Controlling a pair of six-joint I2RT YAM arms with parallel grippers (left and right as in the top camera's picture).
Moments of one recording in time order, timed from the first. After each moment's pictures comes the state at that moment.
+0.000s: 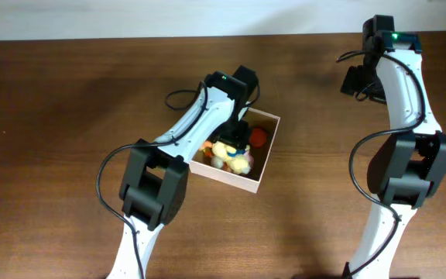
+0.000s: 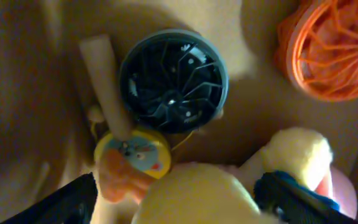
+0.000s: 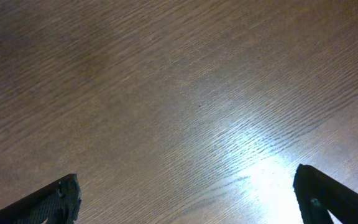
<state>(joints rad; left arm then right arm) -0.56 2.31 2.00 -1.24 -0.03 -0.12 -0.12 2.26 2.12 -1.27 0.32 0.37</state>
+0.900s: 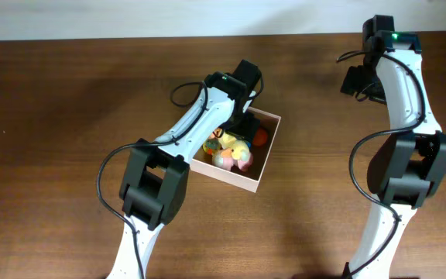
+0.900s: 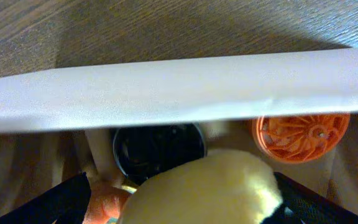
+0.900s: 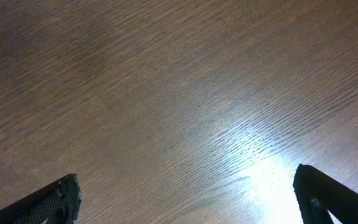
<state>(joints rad) -0.56 2.32 2.00 -1.09 -0.01 -0.12 -0.12 2.26 2.12 -1.27 0.32 0.37</state>
